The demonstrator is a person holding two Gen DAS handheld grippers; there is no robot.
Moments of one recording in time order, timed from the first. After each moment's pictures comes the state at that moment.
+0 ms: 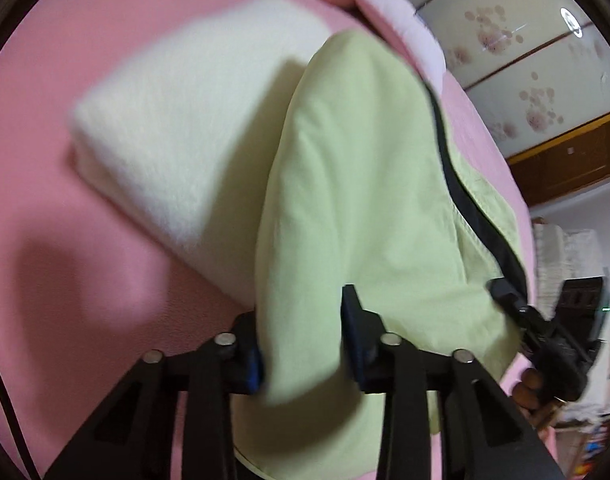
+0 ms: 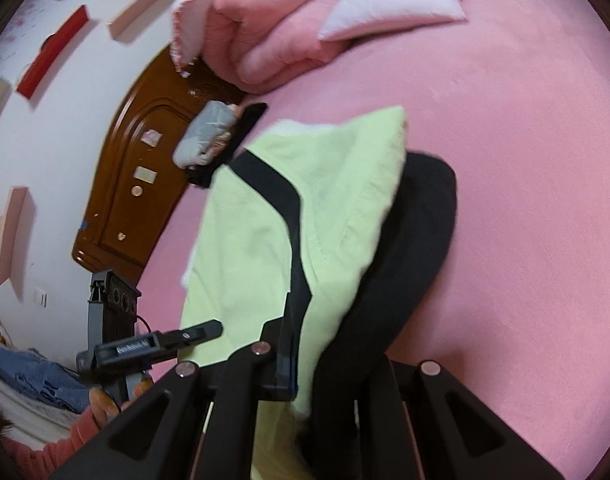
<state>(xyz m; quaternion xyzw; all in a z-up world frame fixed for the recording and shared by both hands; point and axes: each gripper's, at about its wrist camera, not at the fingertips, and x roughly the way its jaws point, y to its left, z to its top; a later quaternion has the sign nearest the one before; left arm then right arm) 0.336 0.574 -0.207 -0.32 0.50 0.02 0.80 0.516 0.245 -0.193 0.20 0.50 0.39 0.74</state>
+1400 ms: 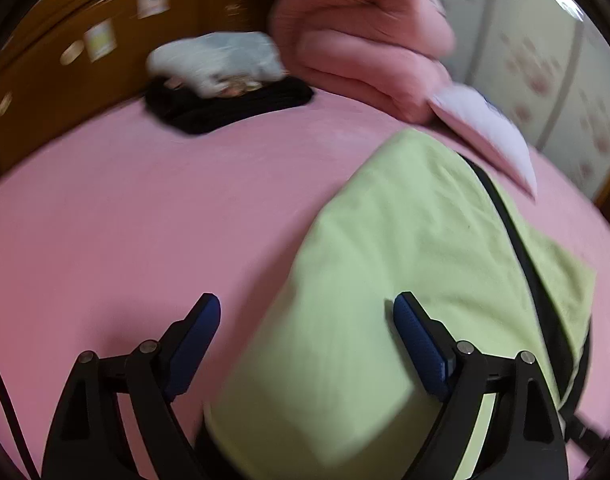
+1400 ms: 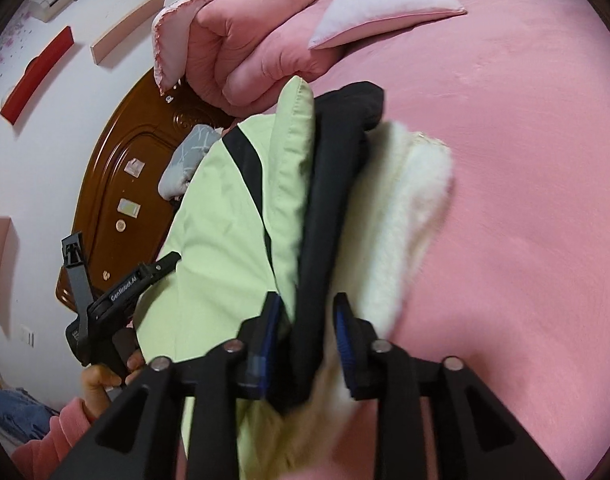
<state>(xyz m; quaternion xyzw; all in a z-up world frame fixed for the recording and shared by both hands) 0.407 0.678 -0.193 -0.19 0.37 0.22 0.88 0.508 0.311 -0.243 0.24 0.49 0.34 0.76</state>
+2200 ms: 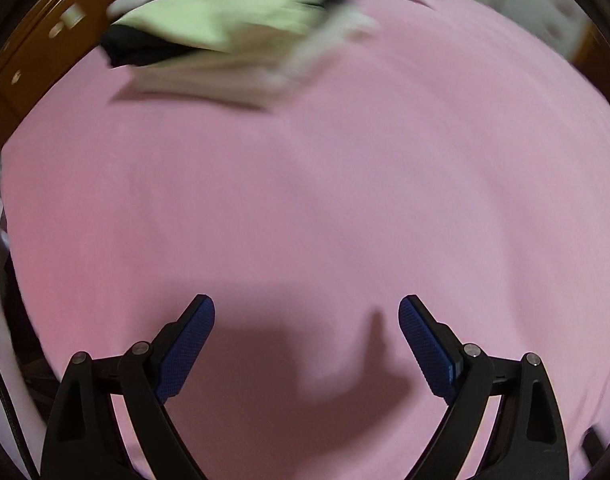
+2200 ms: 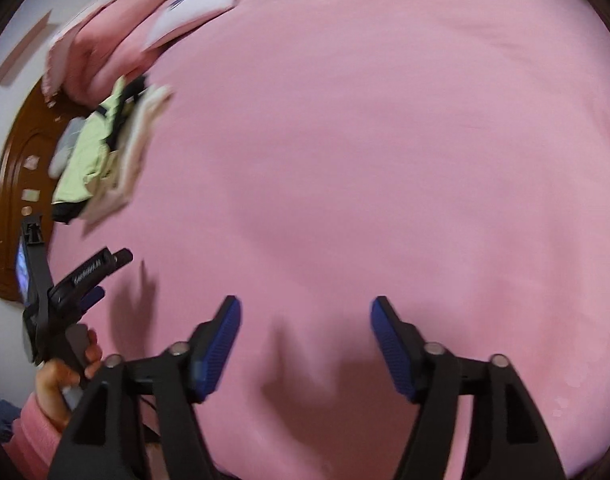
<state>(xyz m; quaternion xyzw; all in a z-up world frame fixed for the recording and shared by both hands) 0.204 0.309 -0.233 -0.08 0.57 0.15 0.81 0.212 -0.025 -0.194 0.15 0.60 0.06 0.78</state>
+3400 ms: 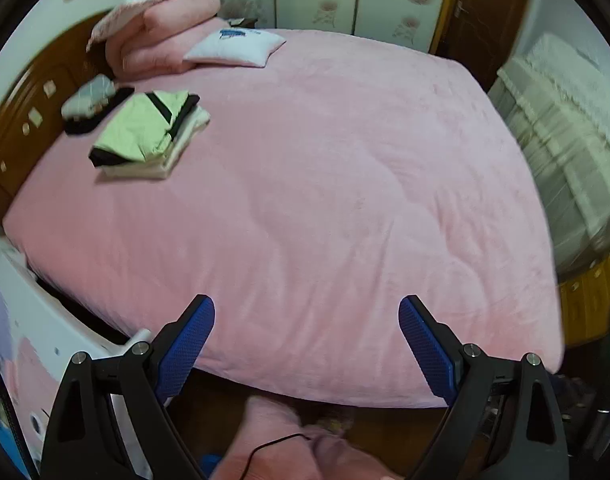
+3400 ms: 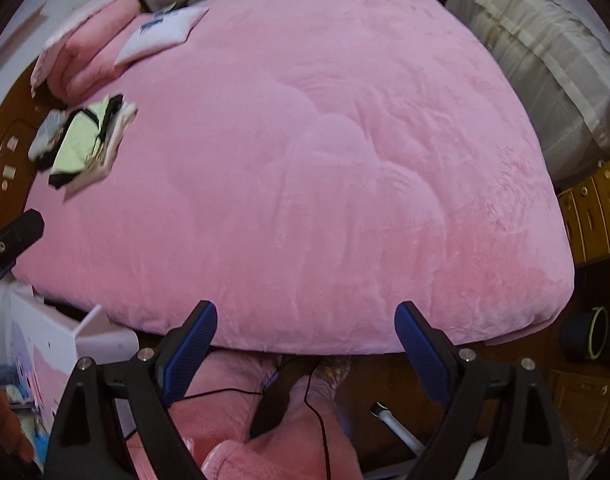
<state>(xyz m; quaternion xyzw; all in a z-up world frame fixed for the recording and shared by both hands) -0.002 0.090 0.044 -0.01 0.50 0.01 0.86 0.047 -0.173 -0.006 0.09 0.61 -0.01 0.79</state>
